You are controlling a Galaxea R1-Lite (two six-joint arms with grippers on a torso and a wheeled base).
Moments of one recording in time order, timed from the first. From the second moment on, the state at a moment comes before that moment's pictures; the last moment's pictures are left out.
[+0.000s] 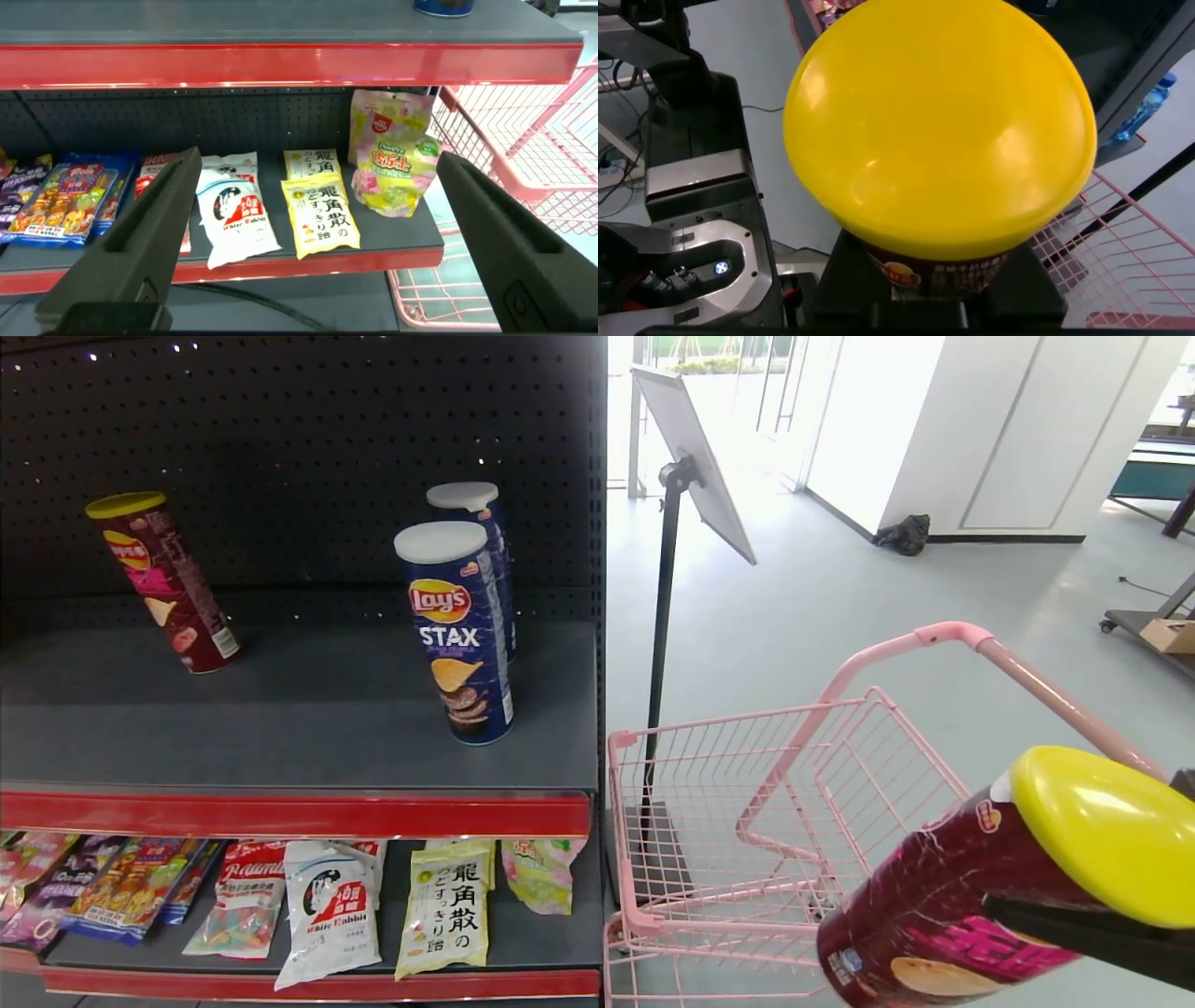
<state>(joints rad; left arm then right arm) 0.00 0.00 -0.01 0.01 -0.04 -0.01 0.45 1.01 -0.61 -0.12 0.65 -0.34</state>
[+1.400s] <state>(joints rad) 0.00 0.00 -0.01 0.01 -0.04 -0.01 0.48 0.95 -0.54 -0.12 0.66 -0.31</state>
